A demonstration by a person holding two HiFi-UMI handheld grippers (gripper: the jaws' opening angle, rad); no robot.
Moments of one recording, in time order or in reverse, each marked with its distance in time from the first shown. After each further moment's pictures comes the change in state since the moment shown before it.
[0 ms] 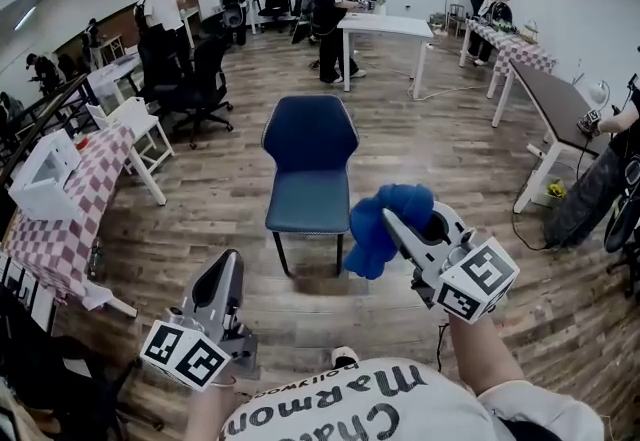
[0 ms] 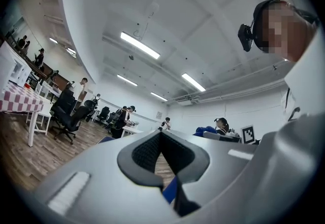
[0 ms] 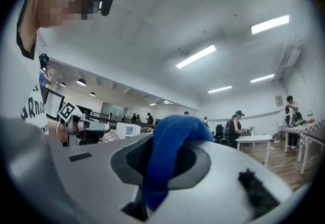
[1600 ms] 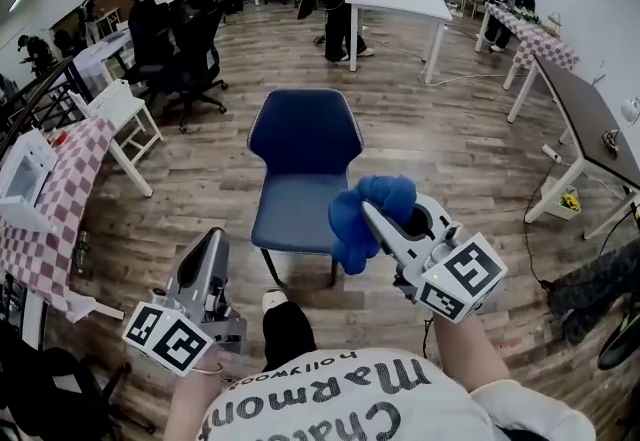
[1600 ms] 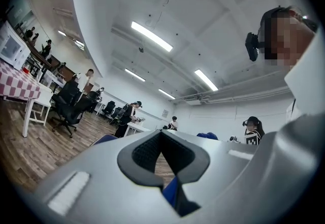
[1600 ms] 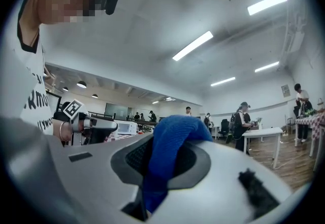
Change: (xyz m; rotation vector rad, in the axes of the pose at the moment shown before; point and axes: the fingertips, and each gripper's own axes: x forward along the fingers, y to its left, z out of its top) left arm 0.194 0.111 -0.028 -0.079 0.022 0.062; right arm 0.144 -0.149 -0.074 0.047 0.022 0.070
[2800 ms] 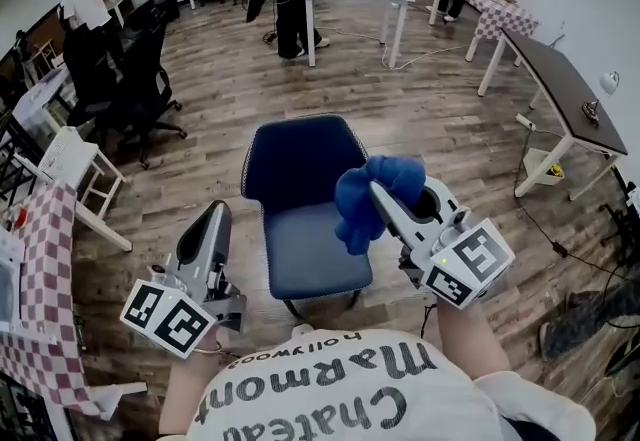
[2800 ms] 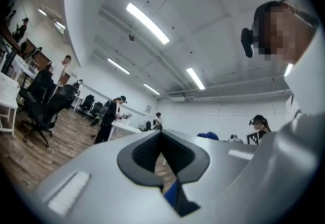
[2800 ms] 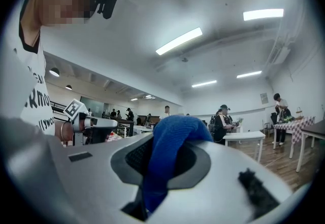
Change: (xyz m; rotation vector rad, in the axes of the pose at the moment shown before) left arm 0.201 0.187 0.082 0.020 0.076 -0.257; right arm 0.206 -0.110 -0.001 -0.004 0.022 -0.273
